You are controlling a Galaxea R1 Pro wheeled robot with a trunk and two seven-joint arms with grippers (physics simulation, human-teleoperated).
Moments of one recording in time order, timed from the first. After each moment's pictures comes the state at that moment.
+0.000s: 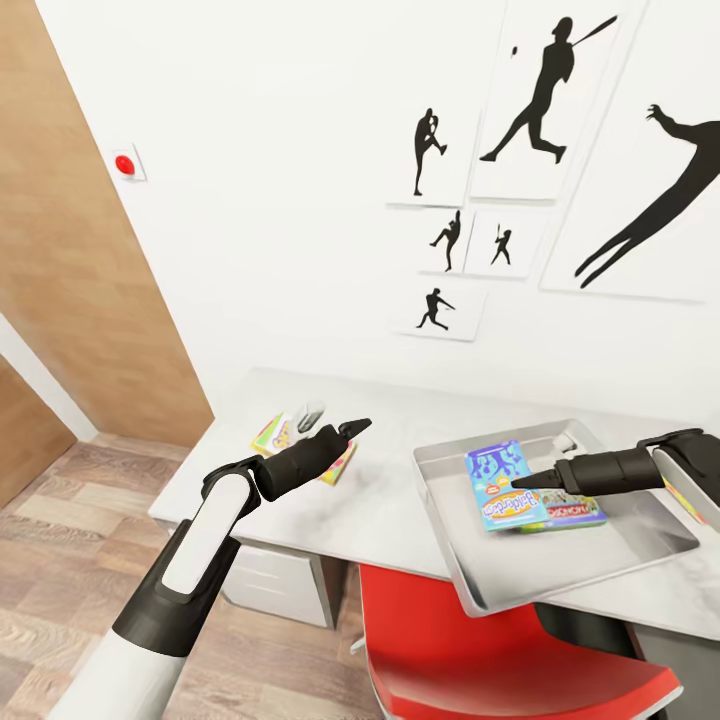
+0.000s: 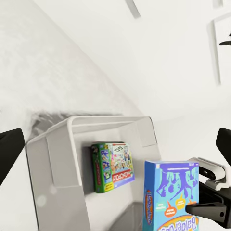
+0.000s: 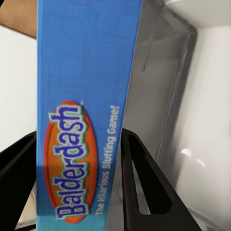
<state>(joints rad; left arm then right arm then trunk) -0.60 -0.02 -0.31 -1.48 1.26 0.63 0.25 -0.83 -0.71 0.39 -1.08 -0.53 1.04 1.15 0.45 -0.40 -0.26</state>
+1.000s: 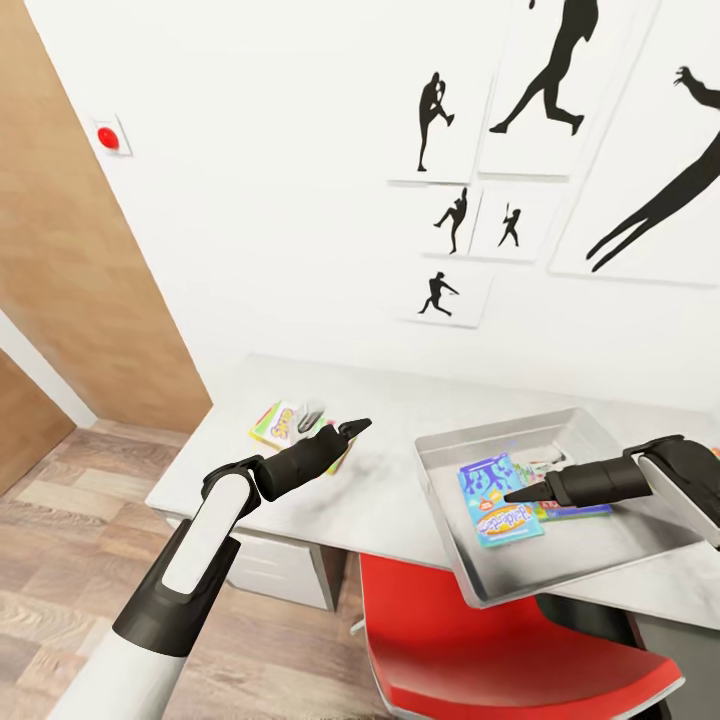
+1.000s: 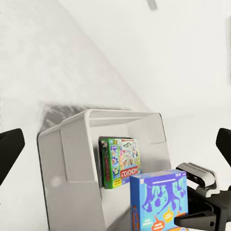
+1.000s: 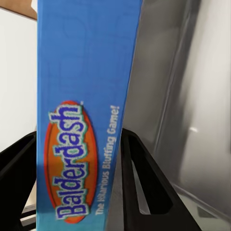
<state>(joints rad) -0.60 -0.02 -0.31 -1.48 1.26 0.63 0.25 -0.83 -0.69 0.46 -1.07 -0.53 1.04 1.15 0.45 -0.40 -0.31</state>
